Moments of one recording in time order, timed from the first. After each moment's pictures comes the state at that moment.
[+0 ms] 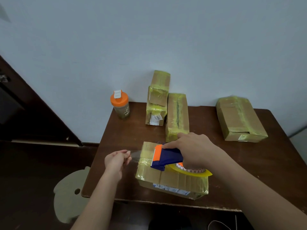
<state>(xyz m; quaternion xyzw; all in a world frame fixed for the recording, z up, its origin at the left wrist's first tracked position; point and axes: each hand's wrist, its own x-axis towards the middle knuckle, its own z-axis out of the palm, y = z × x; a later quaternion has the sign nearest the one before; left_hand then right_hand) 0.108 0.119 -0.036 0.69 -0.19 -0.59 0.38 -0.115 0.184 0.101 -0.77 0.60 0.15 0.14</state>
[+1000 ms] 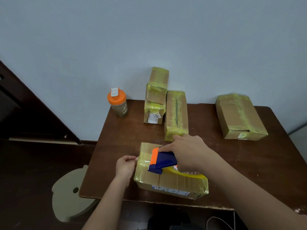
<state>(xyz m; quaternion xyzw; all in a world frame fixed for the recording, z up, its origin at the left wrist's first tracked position) 0.081 0.132 -0.070 0.72 -0.34 -0.55 0.26 -0.110 0.177 0.085 -0.79 0.58 0.17 0.11</state>
